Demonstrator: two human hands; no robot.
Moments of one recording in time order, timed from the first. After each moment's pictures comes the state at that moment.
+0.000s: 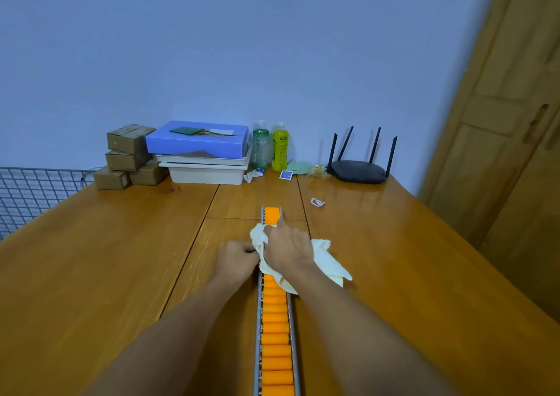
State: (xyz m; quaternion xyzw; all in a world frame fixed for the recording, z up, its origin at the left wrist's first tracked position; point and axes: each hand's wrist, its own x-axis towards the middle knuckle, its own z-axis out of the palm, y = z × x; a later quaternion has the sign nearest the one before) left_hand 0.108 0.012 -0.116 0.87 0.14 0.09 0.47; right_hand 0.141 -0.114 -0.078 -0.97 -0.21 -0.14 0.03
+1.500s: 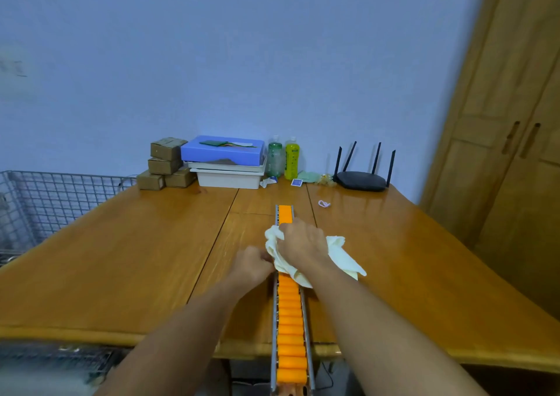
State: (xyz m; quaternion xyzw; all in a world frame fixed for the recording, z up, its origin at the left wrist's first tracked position) left_hand 0.005 -0.001 -0.102 0.91 0.10 0.03 0.41; right_hand 0.042 -0.131 -0.051 -0.97 -0.20 -0.17 0.04
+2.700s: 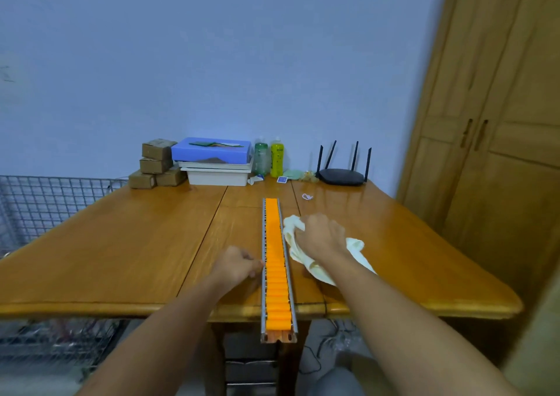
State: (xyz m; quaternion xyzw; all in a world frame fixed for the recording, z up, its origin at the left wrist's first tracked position) left_hand -0.069 -0.004 -0.101 0.89 0.08 0.03 0.45; right_hand -0.028 -0.199 -0.036 -0.97 -0.09 -0.16 0.14
